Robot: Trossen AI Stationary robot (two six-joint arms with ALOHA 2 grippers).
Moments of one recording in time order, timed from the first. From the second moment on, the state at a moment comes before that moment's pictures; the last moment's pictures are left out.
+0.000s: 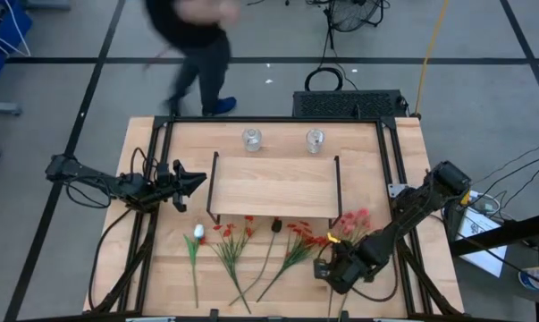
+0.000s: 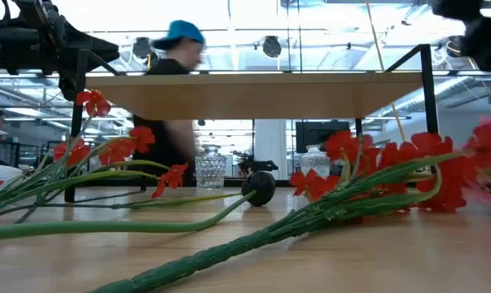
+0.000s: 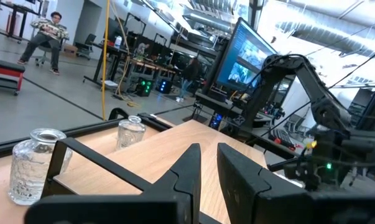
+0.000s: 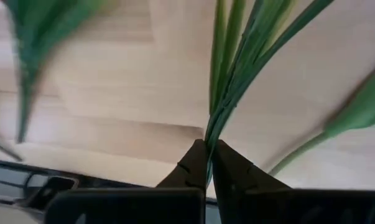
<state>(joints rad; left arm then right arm) -0.30 0.28 0.02 0.44 -0.57 -0.29 0.73 1.66 1.06 -0.60 -0.05 2.35</state>
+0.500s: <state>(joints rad) -0.30 0.28 0.02 0.44 -0.57 -0.29 0.78 1.40 1.06 -0.84 0.24 2.33</state>
